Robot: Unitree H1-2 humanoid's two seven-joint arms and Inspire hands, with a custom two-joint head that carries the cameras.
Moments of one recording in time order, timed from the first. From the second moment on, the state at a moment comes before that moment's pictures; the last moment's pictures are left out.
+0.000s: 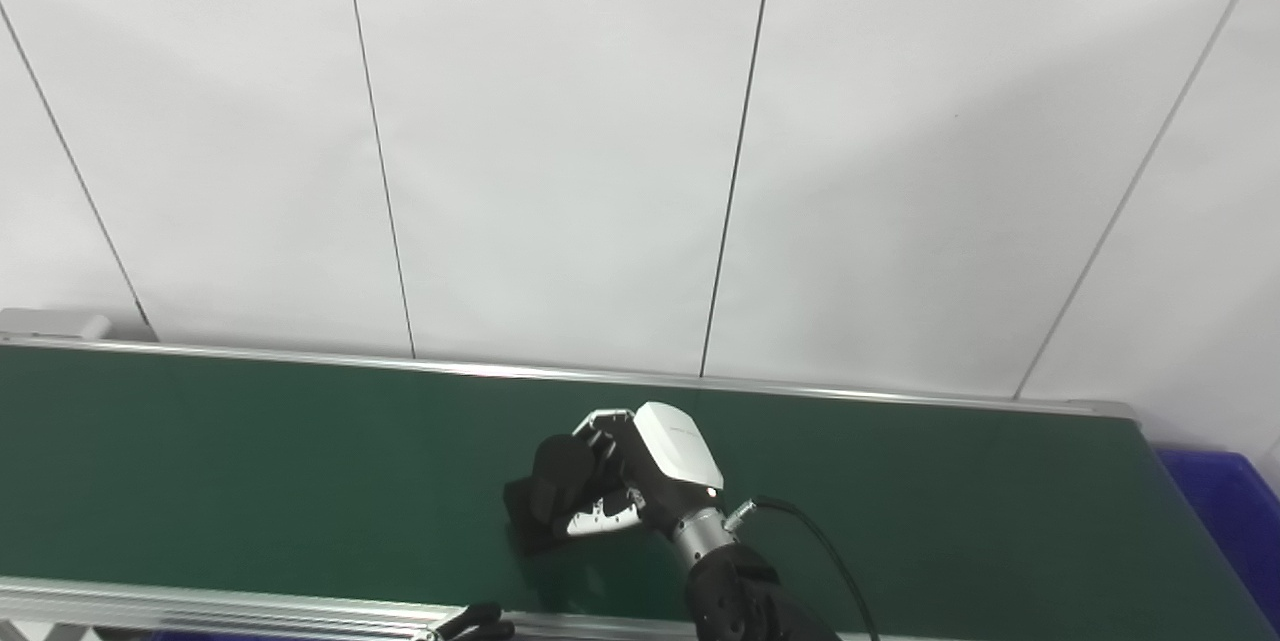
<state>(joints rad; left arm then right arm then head) 0.23 -0.02 0.18 0.08 -0.20 -0.43 -0.66 -0.66 0.03 0.45 0.74 -0.62 -0.16 -0.29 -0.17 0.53</state>
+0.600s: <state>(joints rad) 0.22 -0.01 0.14 0.08 -0.22 -0.43 -0.65 -0.38 0.00 0.29 0.25 -0.60 -0.12 -0.28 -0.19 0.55</state>
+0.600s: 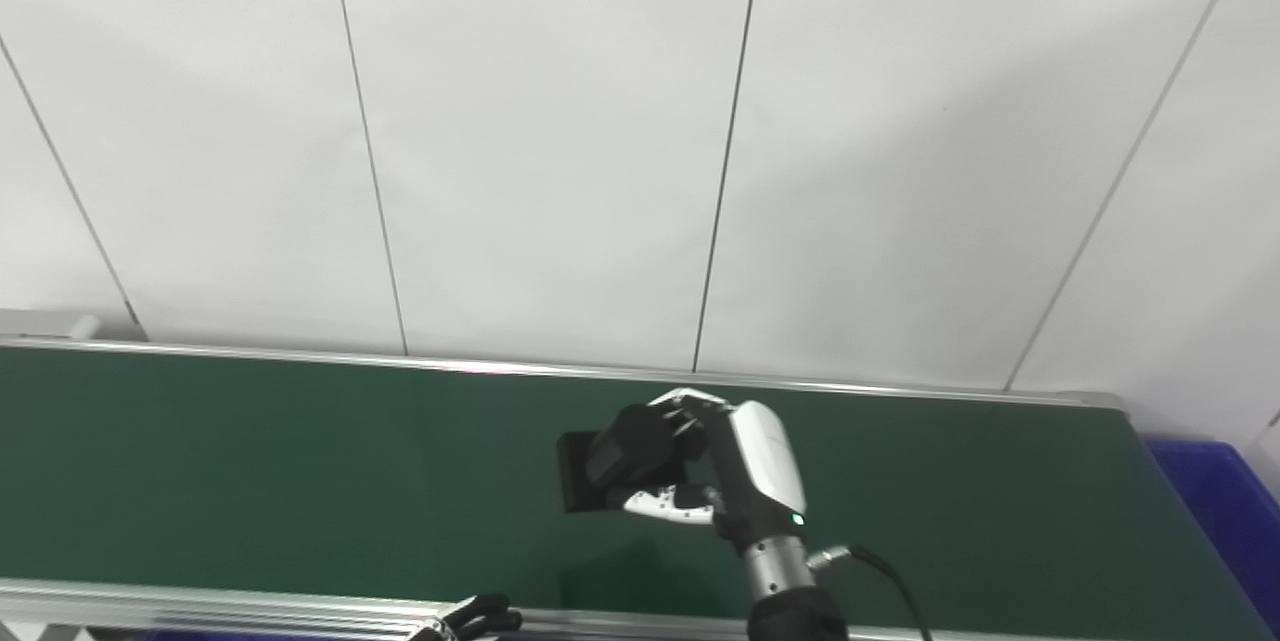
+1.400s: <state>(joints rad) 0.24 0.07 0.10 0.04 -0.29 -0.43 -0.64 0.09 -0.06 0.20 -0.28 -0.61 -0.06 -0.16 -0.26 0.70</state>
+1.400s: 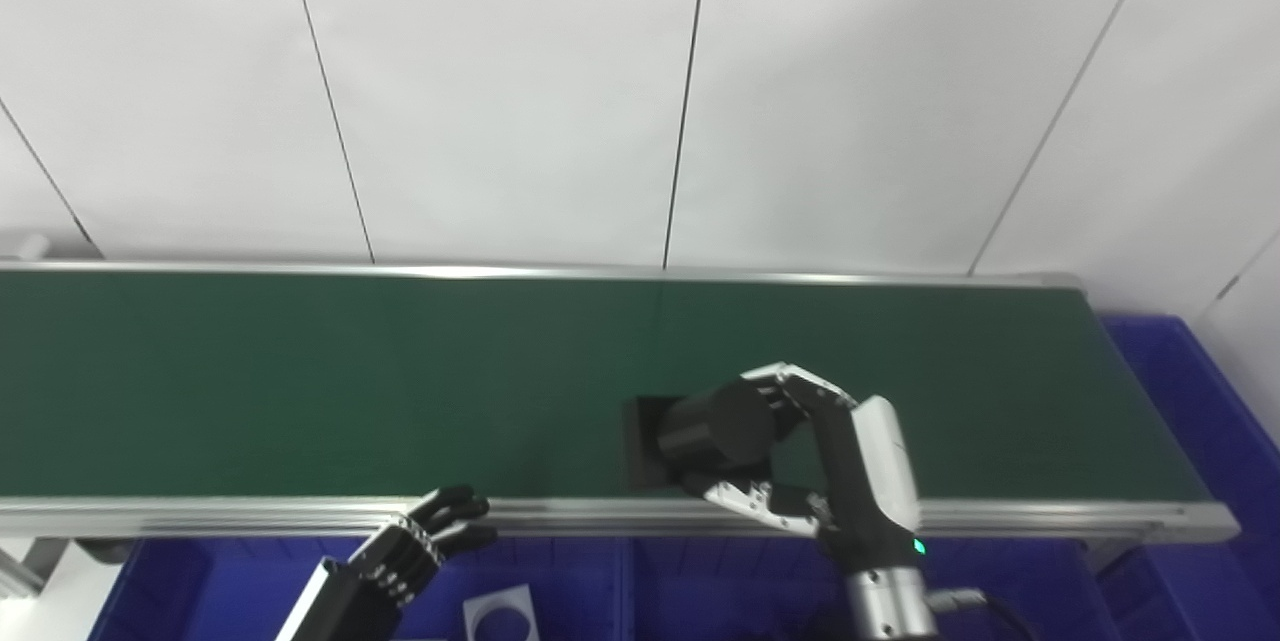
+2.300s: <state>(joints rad) 0.25 0.16 0.01 -0.05 -0.36 -0.42 -0.54 0.22 -0.11 0.11 -0.14 -0.62 -0.03 -0.14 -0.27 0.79</state>
